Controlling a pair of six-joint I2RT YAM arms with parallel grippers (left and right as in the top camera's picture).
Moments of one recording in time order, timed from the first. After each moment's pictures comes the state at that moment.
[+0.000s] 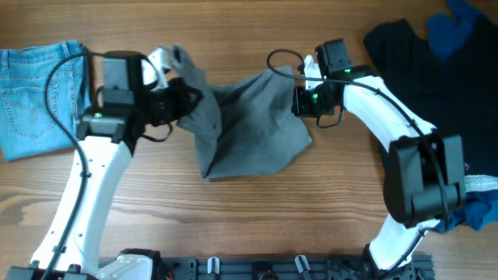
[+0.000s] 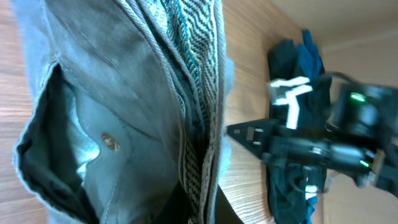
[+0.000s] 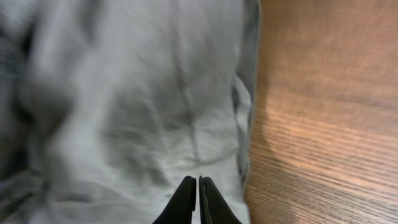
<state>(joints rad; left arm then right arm) -0.11 1.37 1.14 -0.62 0.52 -0.55 0.25 1.94 1.33 -0.69 -0.36 0.18</state>
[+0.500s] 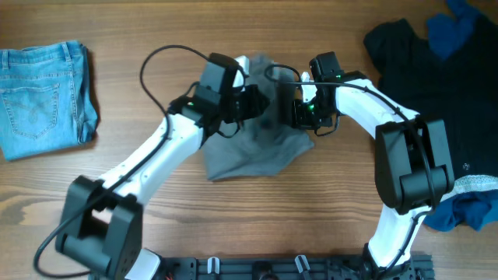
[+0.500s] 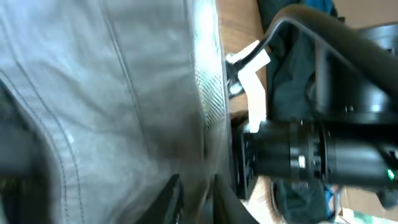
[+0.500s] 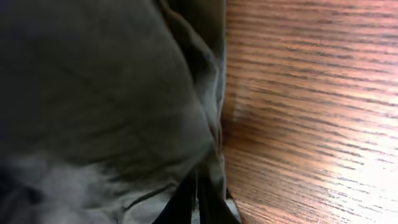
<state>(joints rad) -0.48 1.69 1.15 -0.25 0.40 -0.69 0.25 2.03 1.30 -0.70 -0.35 0.18</state>
